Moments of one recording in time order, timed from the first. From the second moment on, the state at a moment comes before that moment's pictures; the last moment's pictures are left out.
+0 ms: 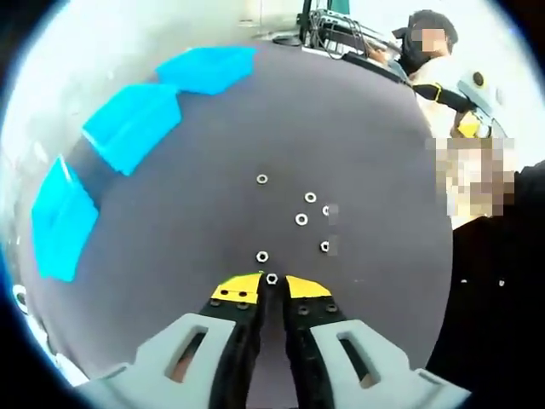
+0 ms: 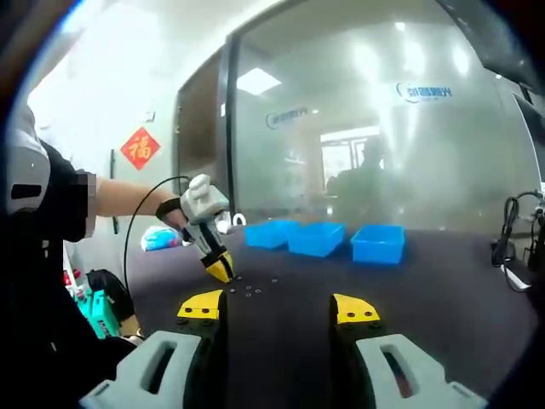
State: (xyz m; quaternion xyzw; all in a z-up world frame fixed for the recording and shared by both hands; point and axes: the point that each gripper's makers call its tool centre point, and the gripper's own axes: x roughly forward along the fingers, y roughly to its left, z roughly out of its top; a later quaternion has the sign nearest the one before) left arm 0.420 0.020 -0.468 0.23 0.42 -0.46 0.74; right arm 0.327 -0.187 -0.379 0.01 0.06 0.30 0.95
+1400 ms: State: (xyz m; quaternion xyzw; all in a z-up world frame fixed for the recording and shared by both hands) left arm 0.399 0.031 -0.343 0.00 0.12 -0.41 0.91; right arm 0.325 -0.178 -0.359 0.00 0.04 0.30 0.95
